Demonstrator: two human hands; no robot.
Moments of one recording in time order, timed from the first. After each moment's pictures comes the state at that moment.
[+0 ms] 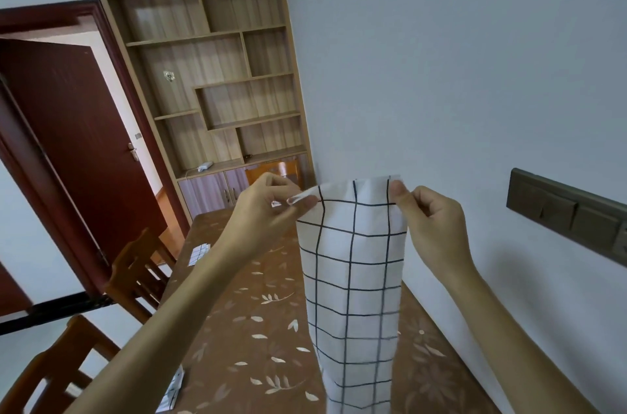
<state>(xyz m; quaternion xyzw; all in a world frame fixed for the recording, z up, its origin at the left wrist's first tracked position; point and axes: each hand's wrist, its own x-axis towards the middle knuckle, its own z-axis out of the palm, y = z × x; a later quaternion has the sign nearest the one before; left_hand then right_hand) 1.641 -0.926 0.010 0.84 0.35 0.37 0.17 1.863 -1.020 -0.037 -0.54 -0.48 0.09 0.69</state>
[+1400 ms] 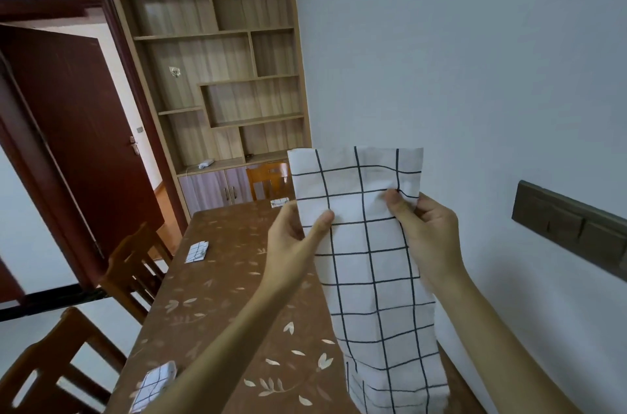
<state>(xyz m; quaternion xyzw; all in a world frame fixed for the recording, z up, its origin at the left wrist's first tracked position) 1.674 -0.941 -0.052 0.64 0.27 0.56 0.45 1.847 -1.013 -0.034 -0.46 -0.44 0.22 0.74</state>
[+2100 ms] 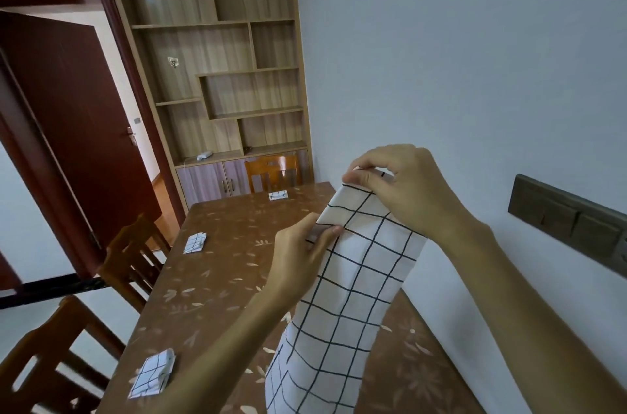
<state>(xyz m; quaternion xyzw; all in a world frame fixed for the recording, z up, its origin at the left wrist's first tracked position) 1.672 -0.932 -0.082 0.79 0.27 0.51 0.22 1.847 -1.006 0.027 -0.48 -0.73 -0.12 0.48</state>
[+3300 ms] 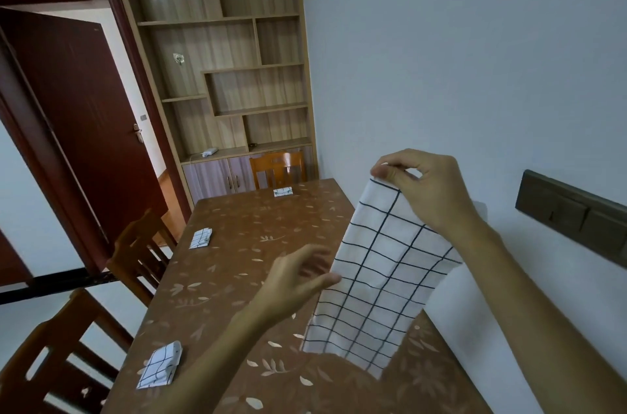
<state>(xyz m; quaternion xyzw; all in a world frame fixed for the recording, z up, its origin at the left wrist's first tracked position) 1.637 -0.926 -0.122 0.83 0.33 0.32 0.32 1.868 -1.002 0.004 -0.49 -0.65 0.00 0.58</state>
